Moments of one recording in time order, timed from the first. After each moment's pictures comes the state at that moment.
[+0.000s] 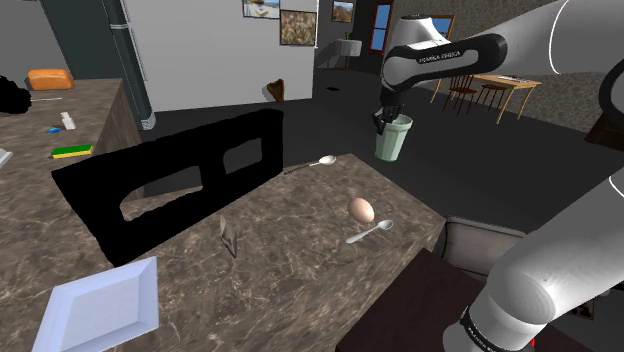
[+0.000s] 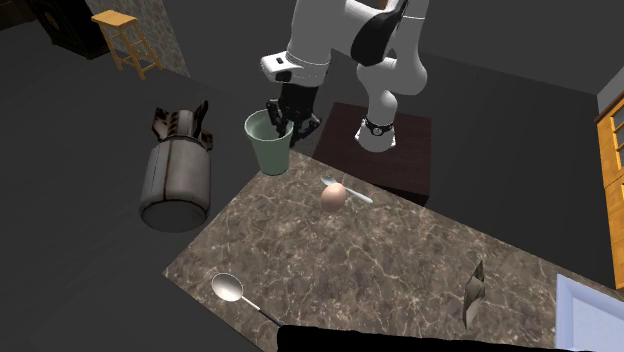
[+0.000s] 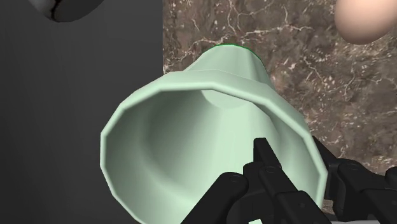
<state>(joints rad) -0.19 -0.24 -0.14 -2.07 -0.21 2.07 -0.18</state>
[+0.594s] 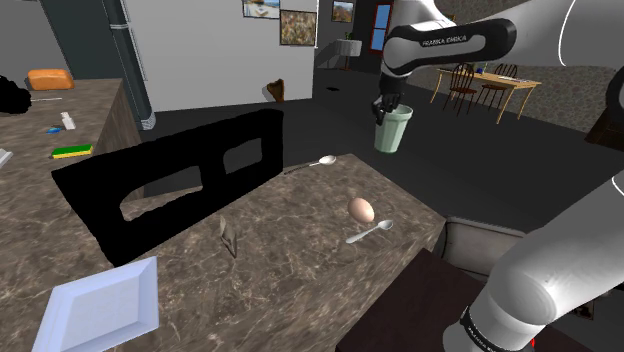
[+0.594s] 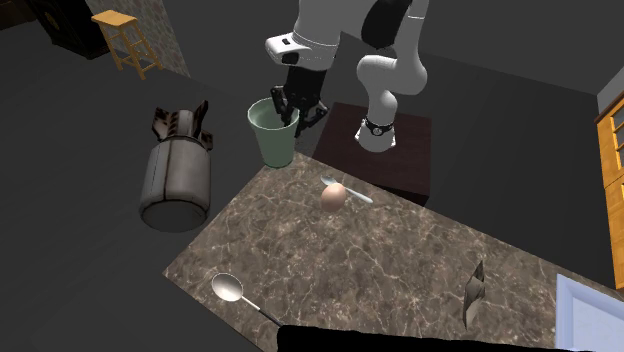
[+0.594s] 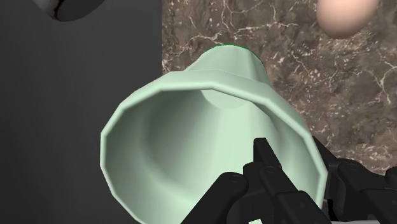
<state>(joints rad) -0.18 -0.25 -0.12 -1.99 -0.20 1.97 -0.16</state>
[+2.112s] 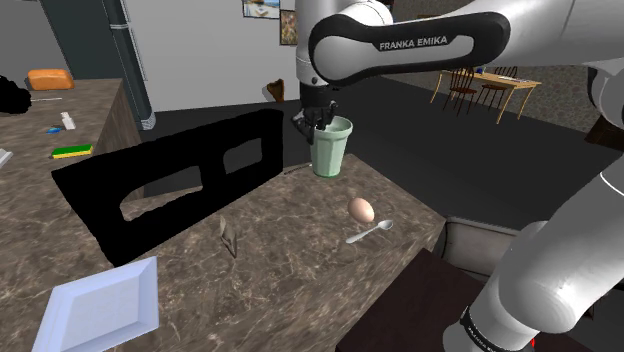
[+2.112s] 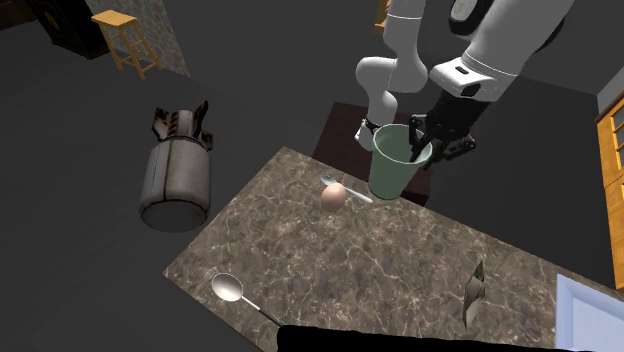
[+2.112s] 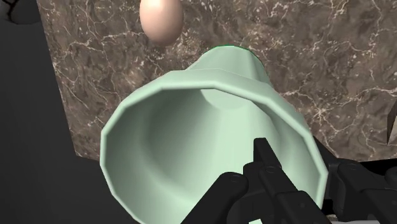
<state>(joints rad) 0.01 -0.18 0.26 -1.88 -0.22 1.81 0.39</state>
